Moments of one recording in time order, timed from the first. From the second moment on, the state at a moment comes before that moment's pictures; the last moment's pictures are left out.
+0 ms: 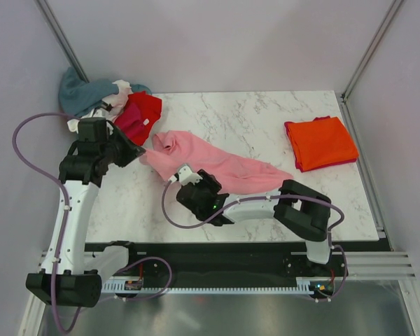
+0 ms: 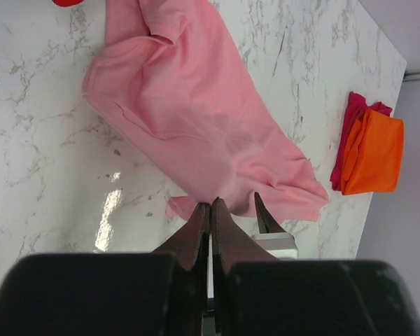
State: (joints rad) left arm -0.04 1.05 1.24 -0.86 0.17 -0.68; right arm 1.21 1.92 1.15 0.10 0.94 -0.03
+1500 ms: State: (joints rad) left arm 0.06 1.09 1.28 -0.86 0.19 -0.65; right arm 0.49 1.43 0.79 -0.34 0.78 0.57
